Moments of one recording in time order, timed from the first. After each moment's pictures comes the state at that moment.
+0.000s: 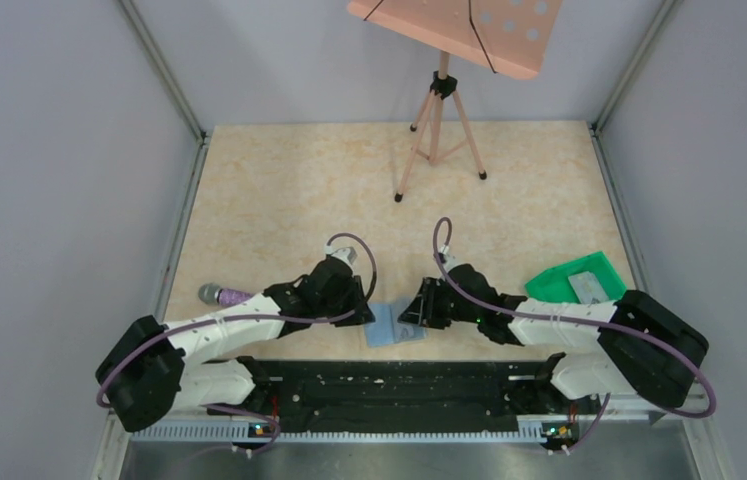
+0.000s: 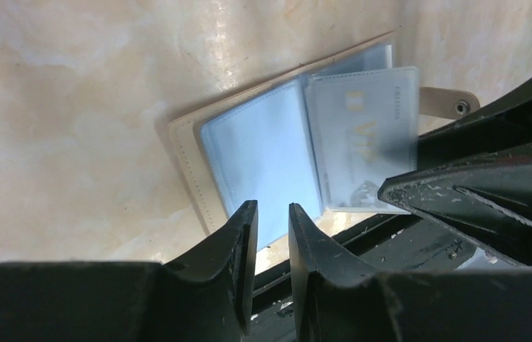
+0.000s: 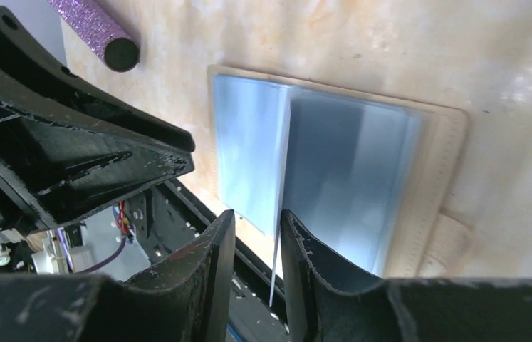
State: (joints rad) left arm -0.83 1.17 0.53 -0.21 0.08 -0.86; right arm 0.87 1.29 0.37 0.31 -0.19 0.97
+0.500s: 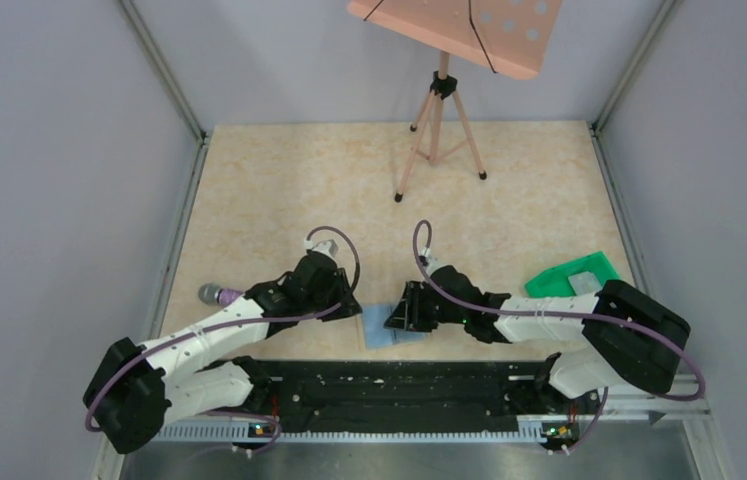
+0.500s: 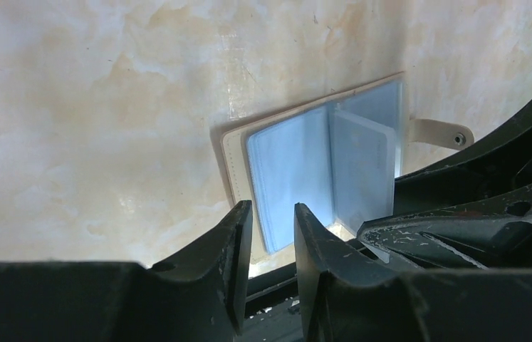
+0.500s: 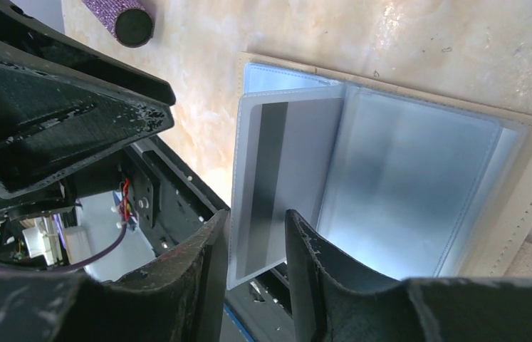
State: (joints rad) left arm -0.75 1.06 0.55 -0.34 0.03 -0.86; right arm 0.97 1.39 0.47 0.31 -0.18 0.97
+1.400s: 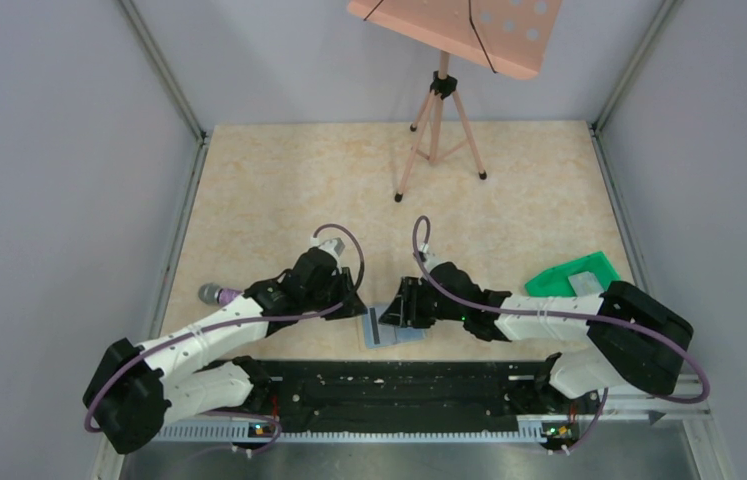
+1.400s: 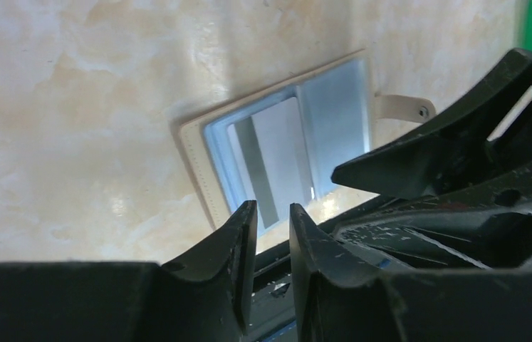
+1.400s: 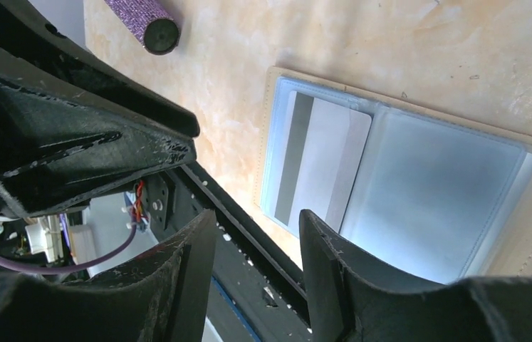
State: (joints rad) left arm -0.75 1.05 0.57 -0.35 0.10 -0.83; right arm 0.97 1.37 0.49 0.31 -0.18 0.95
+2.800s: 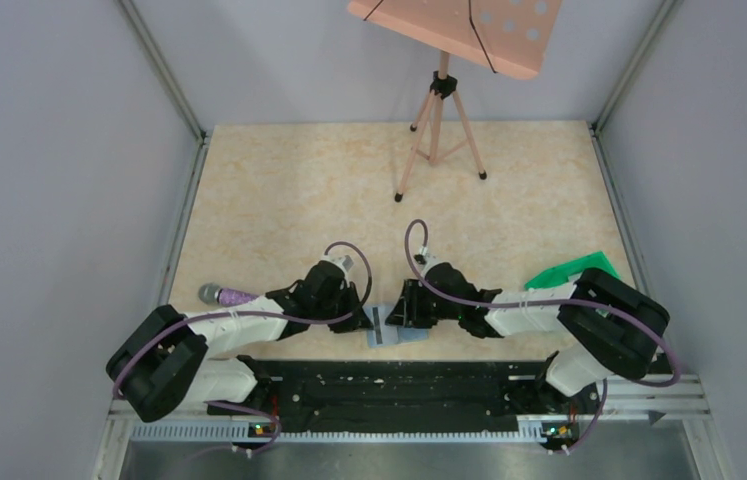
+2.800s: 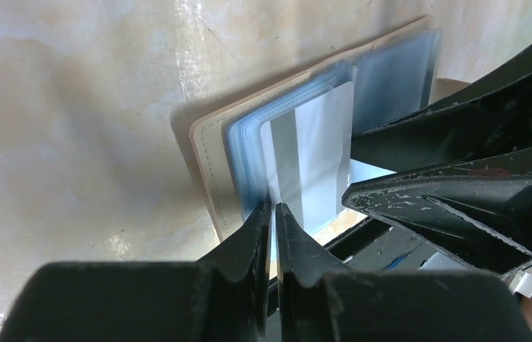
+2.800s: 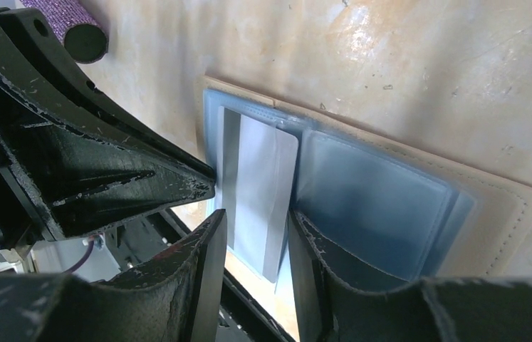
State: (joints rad) left arm -0.74 1.25 0.42 -0.02 0.25 -0.90; right arm 0.93 1.50 0.48 0.36 -0.18 0.91
